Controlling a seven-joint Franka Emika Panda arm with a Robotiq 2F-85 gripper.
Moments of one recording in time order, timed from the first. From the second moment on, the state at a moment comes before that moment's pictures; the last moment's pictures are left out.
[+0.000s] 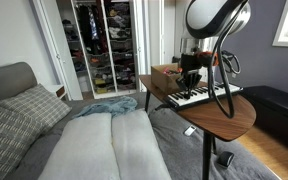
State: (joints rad) arm 0.17 -0.25 0.16 -2.42 0.06 2.21 0.03
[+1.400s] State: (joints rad) arm 0.17 -0.22 0.15 -2.42 0.06 2.23 0.03
